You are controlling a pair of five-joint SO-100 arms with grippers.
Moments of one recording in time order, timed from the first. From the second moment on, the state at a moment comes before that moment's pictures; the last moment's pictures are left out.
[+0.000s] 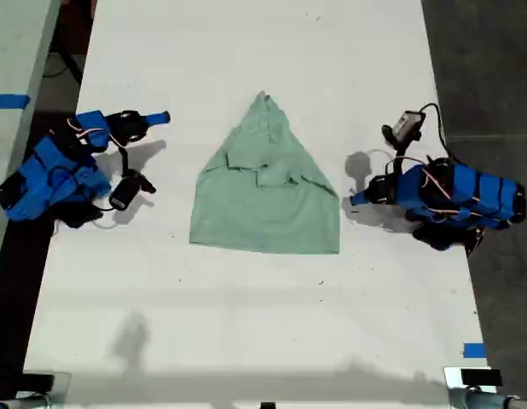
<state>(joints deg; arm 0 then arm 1) -48.5 205.8 186.2 45.0 41.7 15.9 200.7 174.6 77.4 -20.1</state>
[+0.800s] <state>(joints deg) -48.5 205.8 186.3 42.4 41.7 13.4 182.7 158.4 72.7 -12.7</state>
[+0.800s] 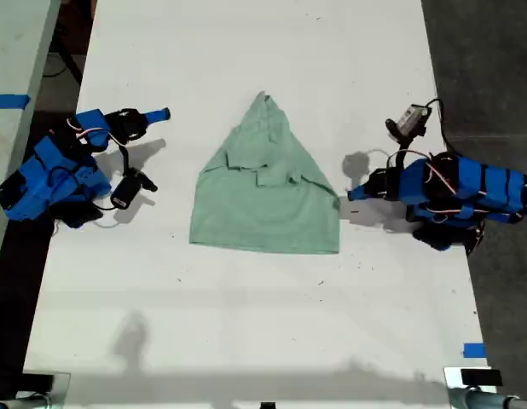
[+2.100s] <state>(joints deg) -48.5 205.8 186.3 42.6 41.7 9.6 151.5 150.6 63.5 -0.7</state>
